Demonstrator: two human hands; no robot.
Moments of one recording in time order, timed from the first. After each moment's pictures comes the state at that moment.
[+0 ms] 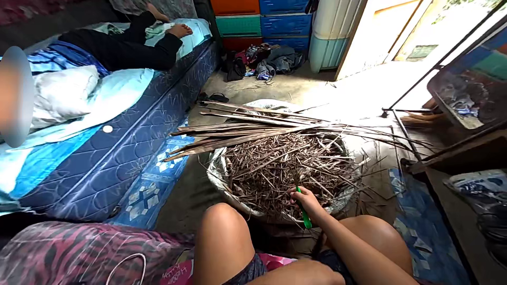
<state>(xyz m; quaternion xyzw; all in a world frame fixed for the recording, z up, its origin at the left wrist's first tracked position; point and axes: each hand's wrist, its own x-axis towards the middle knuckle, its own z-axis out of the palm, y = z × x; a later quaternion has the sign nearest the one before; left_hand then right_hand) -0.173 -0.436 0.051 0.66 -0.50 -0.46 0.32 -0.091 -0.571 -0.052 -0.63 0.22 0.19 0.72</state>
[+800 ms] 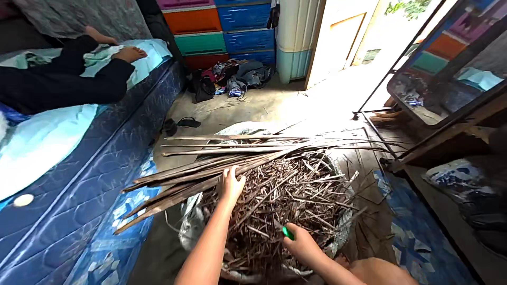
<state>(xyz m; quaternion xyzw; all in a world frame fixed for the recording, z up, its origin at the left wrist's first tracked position) 0.157 -0.390 -0.034 0.97 -0.02 -0.11 0.23 -0.057 -0.566 -0.025 -0.80 0.20 0.31 0.47</state>
